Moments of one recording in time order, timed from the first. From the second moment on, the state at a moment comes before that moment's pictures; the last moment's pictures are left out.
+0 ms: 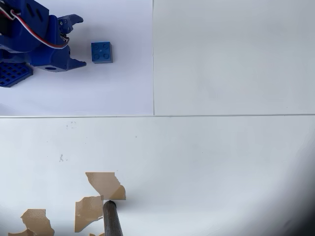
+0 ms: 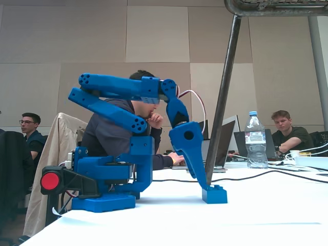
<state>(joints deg) 0.5 151.9 161.2 58.4 -87.5</state>
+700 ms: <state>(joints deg) -0.1 119.7 153.1 40.4 -86.4</state>
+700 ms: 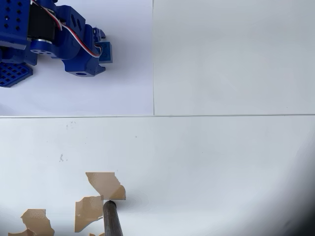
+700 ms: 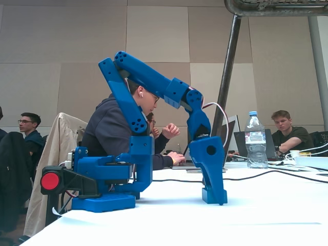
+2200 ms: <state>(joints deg) -4.5 32.6 11.4 92.2 -68.3</state>
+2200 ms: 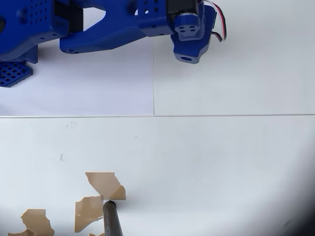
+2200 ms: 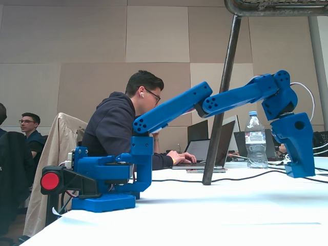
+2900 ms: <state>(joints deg) -3.1 19.3 -0.8 92.9 -67.1</state>
